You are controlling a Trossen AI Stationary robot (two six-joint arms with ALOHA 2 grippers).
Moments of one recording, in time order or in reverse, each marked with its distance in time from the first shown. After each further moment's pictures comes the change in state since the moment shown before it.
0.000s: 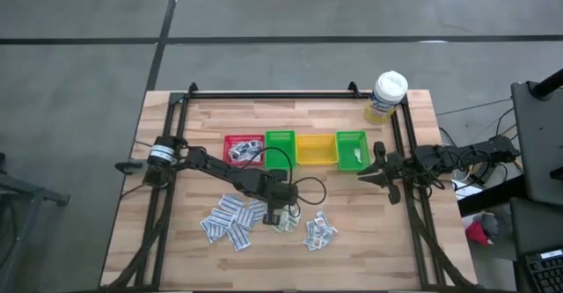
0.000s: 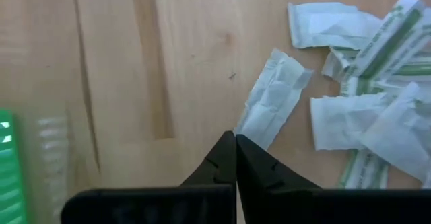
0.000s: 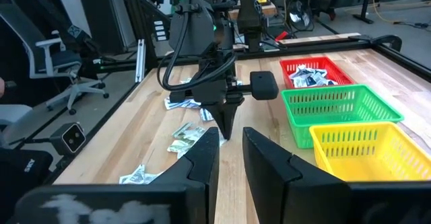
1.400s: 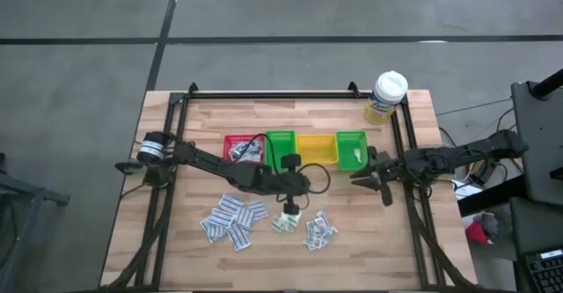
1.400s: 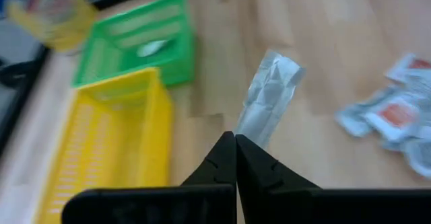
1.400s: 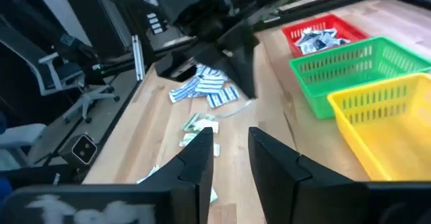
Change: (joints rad) left arm 0.017 -0.099 -0.002 0.393 -0.249 0.158; right arm 0.000 0.217 -0.003 0.145 -0.001 0.200
